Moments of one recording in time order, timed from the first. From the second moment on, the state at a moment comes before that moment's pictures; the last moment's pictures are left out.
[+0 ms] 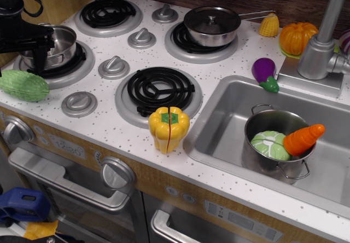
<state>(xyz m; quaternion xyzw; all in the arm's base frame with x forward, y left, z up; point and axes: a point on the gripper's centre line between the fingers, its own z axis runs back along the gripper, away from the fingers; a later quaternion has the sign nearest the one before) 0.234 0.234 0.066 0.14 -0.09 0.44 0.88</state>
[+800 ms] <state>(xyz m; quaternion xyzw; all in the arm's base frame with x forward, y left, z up) 0.233 0.238 0.063 0.16 -0.09 0.51 0.84</state>
